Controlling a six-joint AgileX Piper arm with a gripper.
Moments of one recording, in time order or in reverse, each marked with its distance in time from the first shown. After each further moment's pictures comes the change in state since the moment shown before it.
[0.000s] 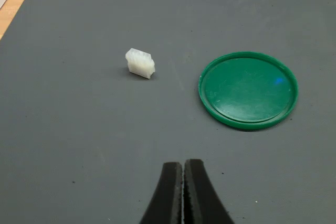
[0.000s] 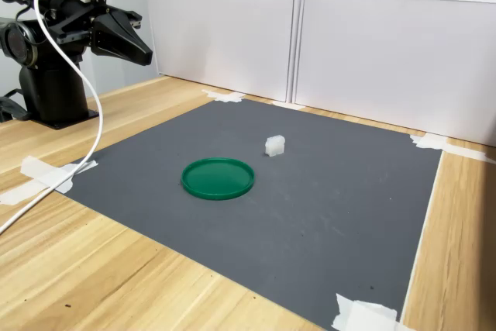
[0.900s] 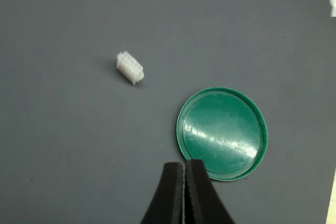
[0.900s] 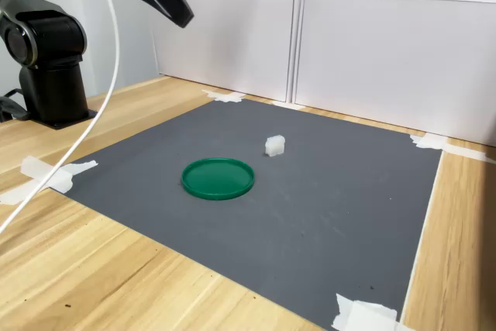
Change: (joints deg) arm 0.0 47.6 -31.7 0.5 6.5 -22.6
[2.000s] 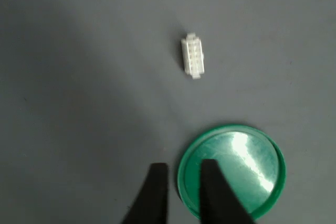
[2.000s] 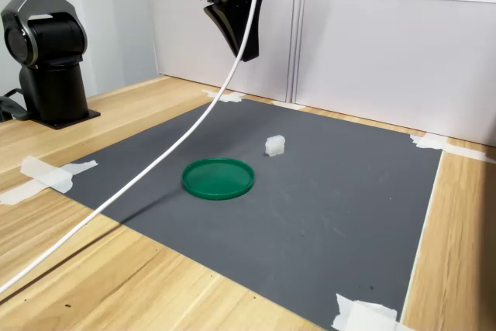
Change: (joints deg) arm 0.0 35.6 -30.3 3.4 25.9 -33.9
